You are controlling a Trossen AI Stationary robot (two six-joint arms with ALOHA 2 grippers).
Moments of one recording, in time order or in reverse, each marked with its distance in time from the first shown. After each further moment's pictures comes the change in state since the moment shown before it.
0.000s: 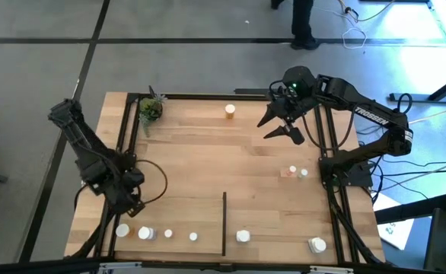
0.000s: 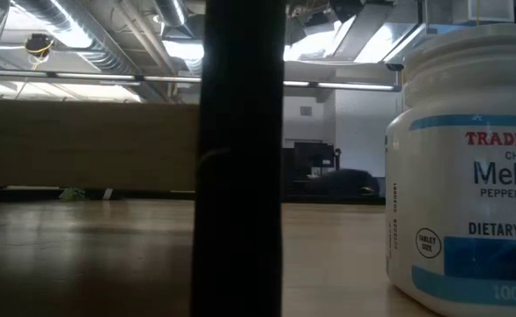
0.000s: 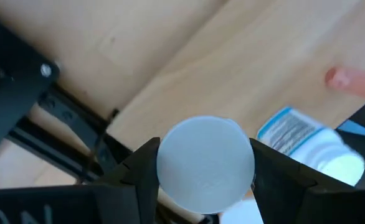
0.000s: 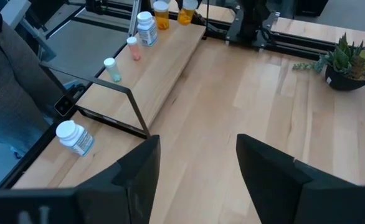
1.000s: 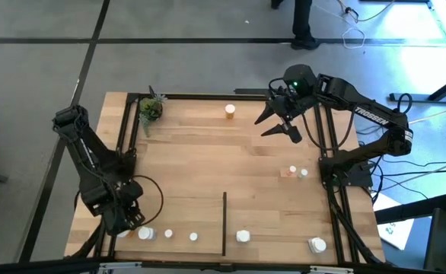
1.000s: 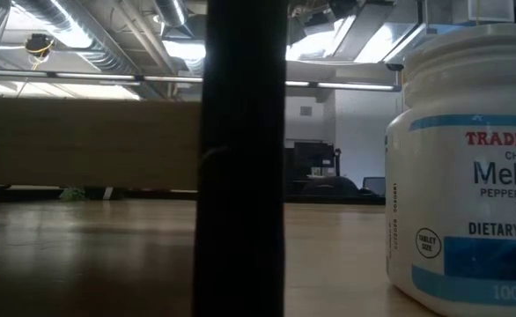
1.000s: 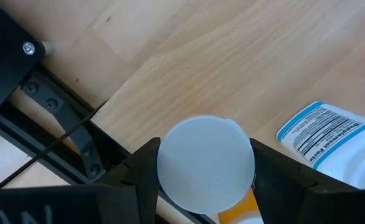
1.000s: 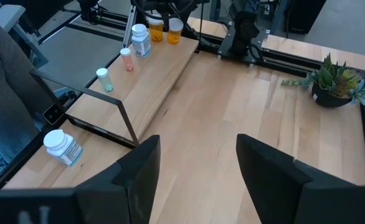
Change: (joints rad) left arm -0.160 0.186 0.000 0.067 -0.073 -0.162; right arm 0.000 0.000 0.000 0.068 0.001 0.000
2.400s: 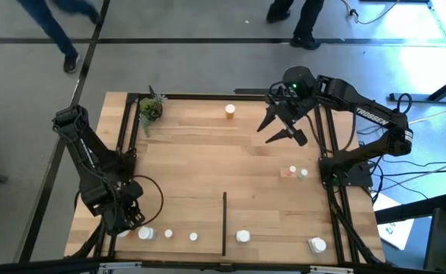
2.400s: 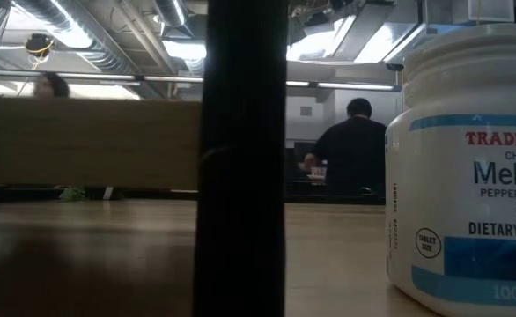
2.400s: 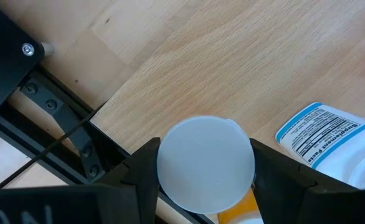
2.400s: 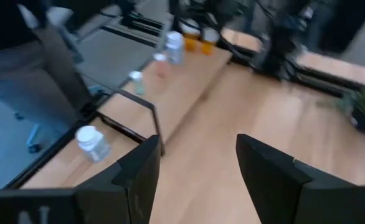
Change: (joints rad) left arm 0.000 0.000 0.000 0.003 -0.006 0.002; right arm 0.012 0.000 0.000 -0.040 -0.126 -0.084
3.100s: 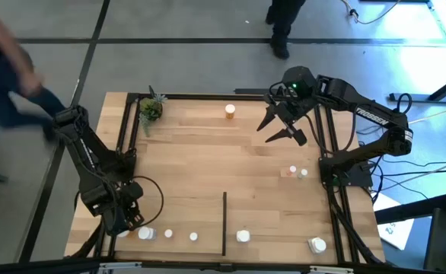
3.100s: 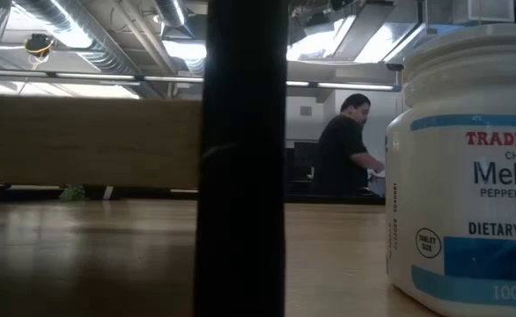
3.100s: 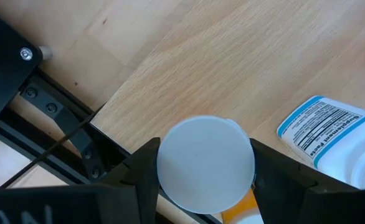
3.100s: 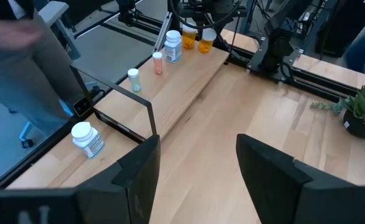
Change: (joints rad) left arm 0.000 0.000 0.000 0.002 0.004 0.038; right arm 0.000 0.000 0.000 0.000 0.013 -0.032
